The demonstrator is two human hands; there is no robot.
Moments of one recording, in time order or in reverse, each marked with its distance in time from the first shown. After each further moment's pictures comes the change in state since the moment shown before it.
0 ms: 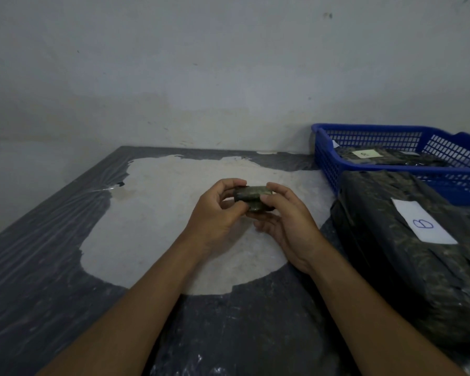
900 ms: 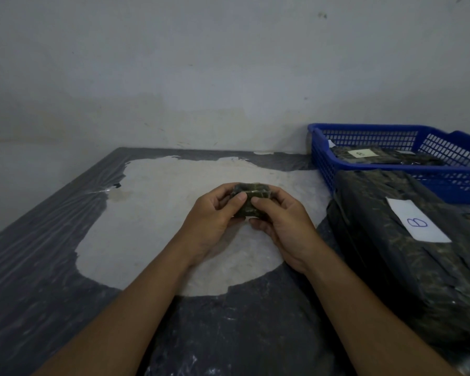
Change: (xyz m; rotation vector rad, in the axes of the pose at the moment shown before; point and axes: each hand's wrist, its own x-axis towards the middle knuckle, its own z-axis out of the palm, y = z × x) left_hand -0.003 0.001 0.001 -0.131 -0.082 -0.032; right_hand 0.003 0.005 -0.005 -0.060 -0.005 -0.064
